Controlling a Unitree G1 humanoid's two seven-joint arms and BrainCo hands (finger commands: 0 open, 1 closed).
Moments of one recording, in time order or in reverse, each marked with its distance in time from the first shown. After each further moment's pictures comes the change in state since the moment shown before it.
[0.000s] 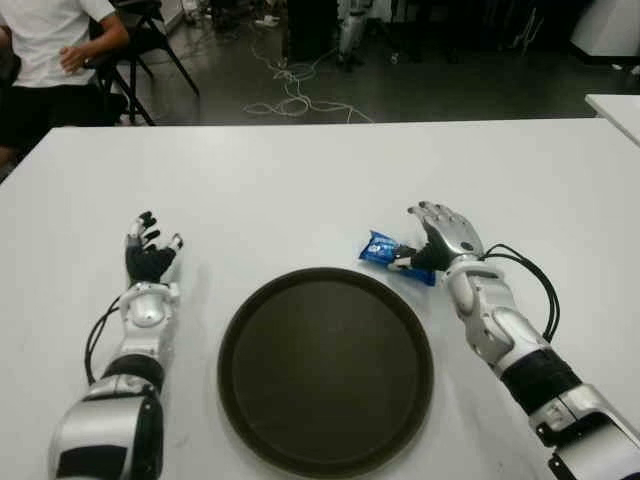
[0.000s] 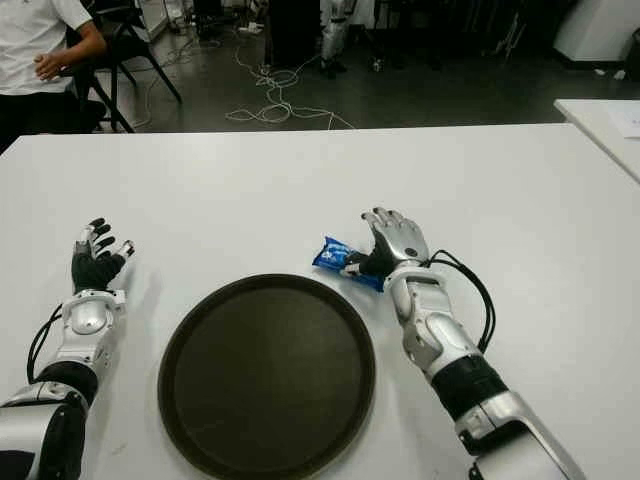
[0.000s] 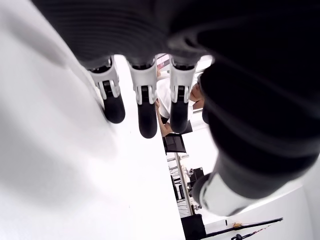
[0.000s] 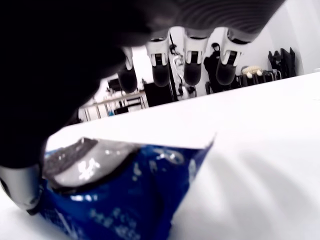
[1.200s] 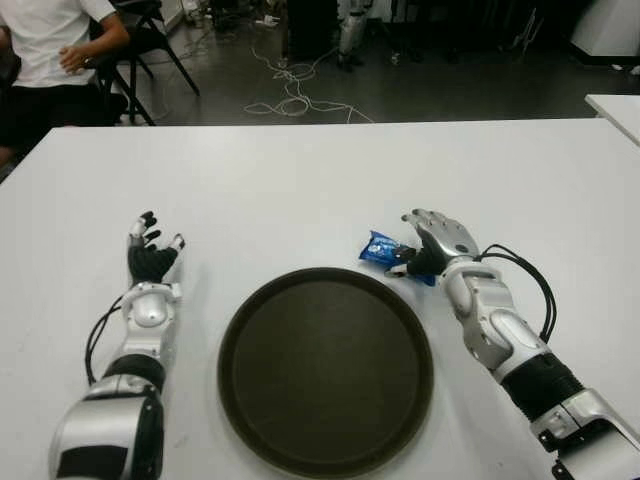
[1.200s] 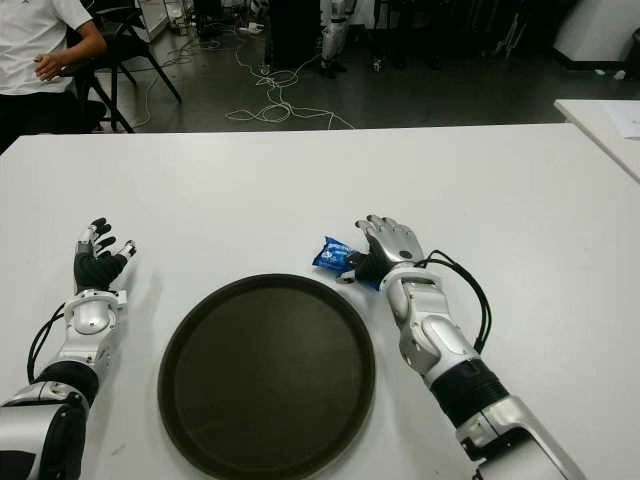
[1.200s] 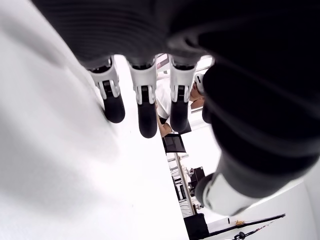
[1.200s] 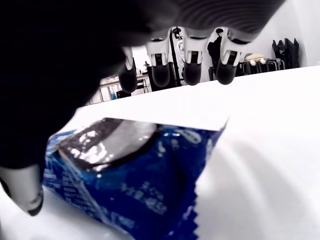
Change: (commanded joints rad) left arm -0.002 -0.004 -0.006 0.000 0.000 -0.011 -0.001; right arm -0.005 -0.001 -0.003 -0.034 0.021 -0.017 0.078
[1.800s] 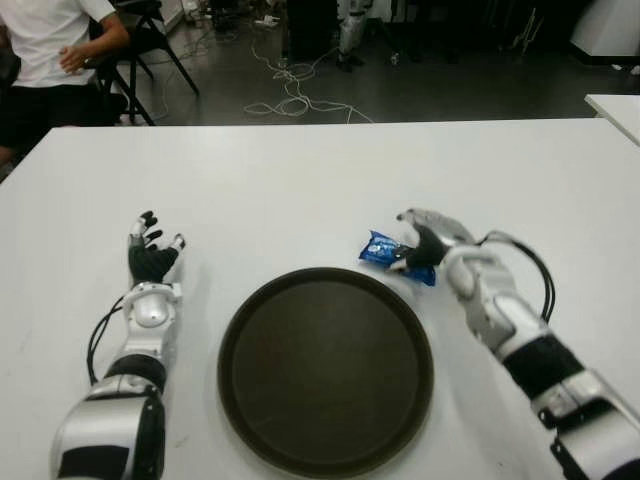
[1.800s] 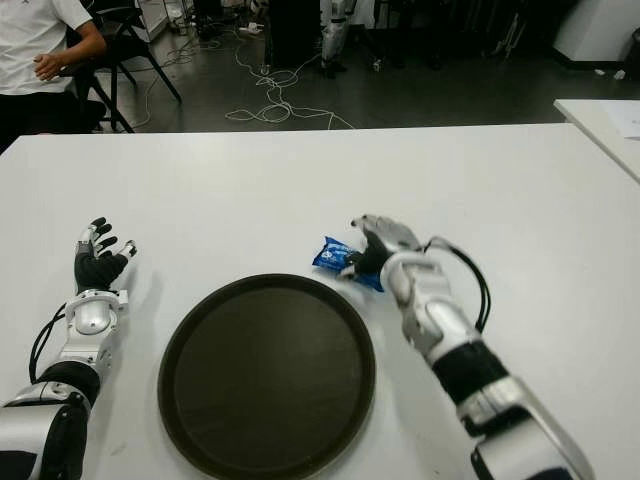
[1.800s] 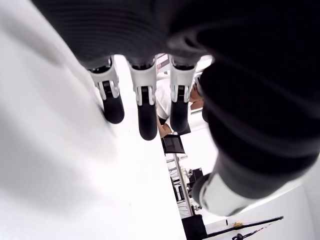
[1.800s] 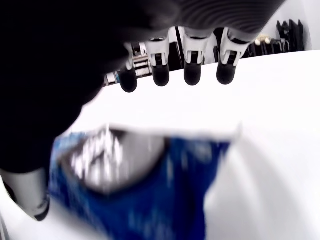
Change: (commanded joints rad) left arm 0.003 -0.007 -0.004 -0.003 0.006 -0.006 0.005; right arm -0.146 -0.020 -0.009 0.105 0.051 -0.021 0.199
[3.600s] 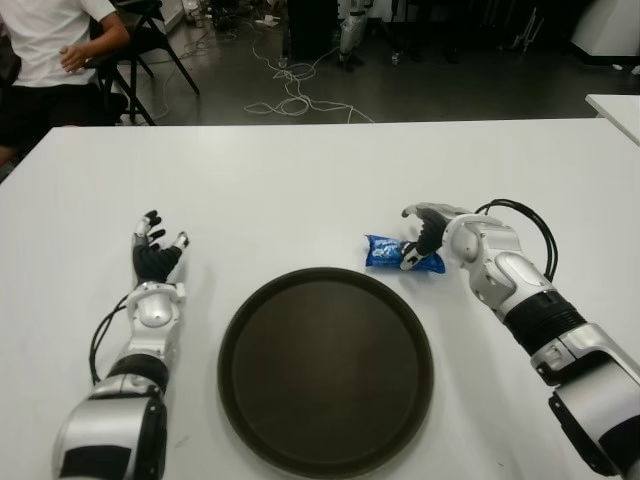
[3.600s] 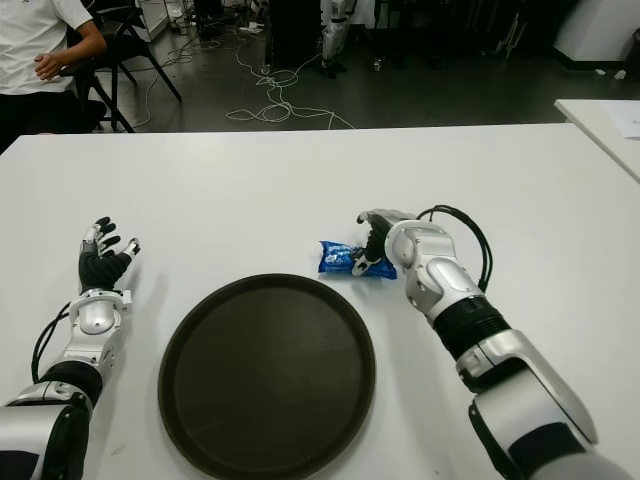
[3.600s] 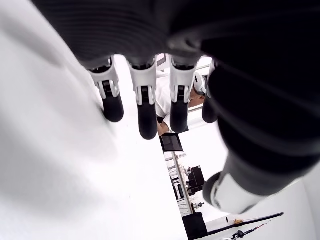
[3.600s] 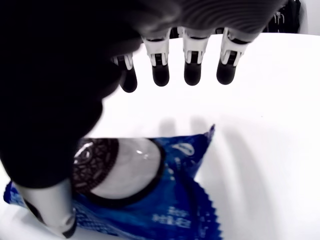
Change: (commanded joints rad) left arm 0.002 -0.002 -0.027 0.001 0.018 -0.008 0.033; right arm -0.122 -0.034 0.067 0.109 0.002 -0.014 0.151
